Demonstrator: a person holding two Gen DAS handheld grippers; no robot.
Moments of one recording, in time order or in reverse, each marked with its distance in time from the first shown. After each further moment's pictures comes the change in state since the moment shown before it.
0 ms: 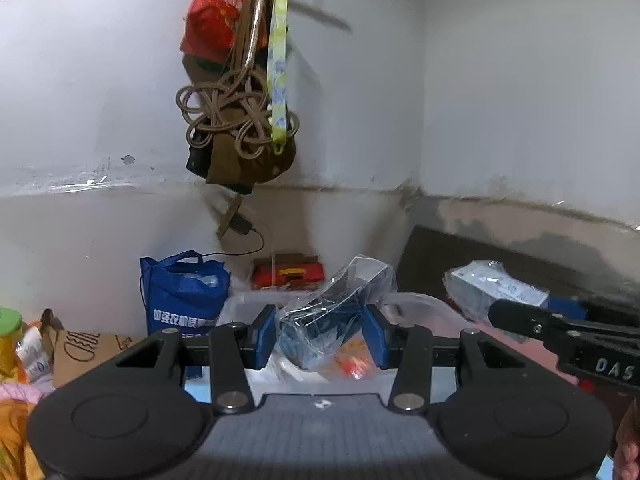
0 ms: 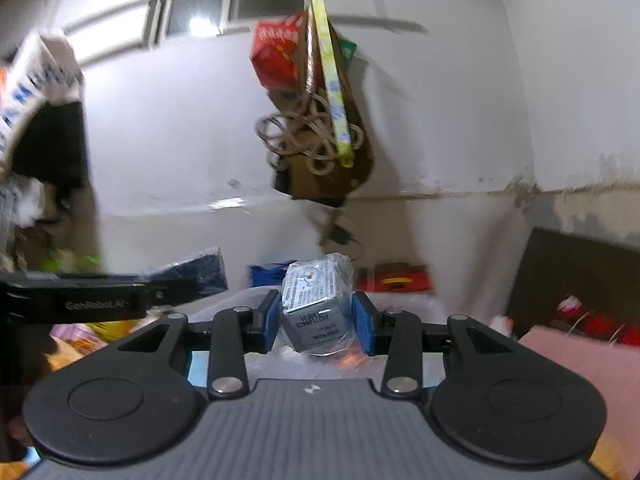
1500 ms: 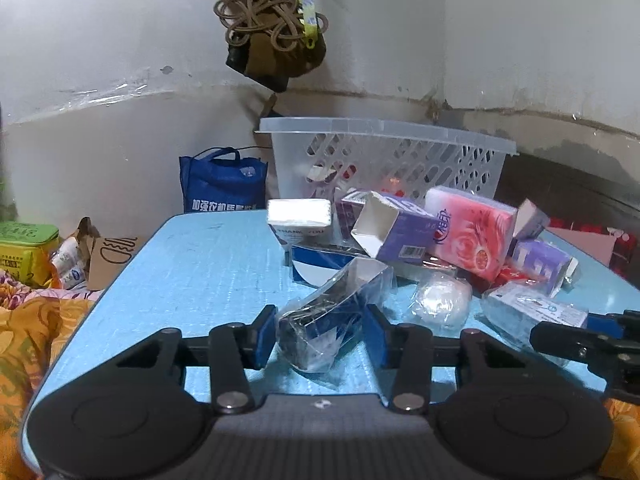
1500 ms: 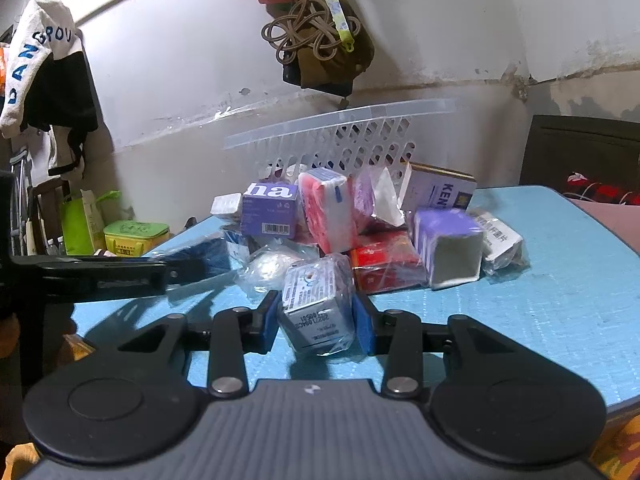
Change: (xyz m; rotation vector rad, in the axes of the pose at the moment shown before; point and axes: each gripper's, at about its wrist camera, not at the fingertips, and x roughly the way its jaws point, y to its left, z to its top) left arm -0.071 0.015 -0.173 0.013 0.165 0.088; right arm -0.074 0.032 -0.161 0.133 0.195 0.071
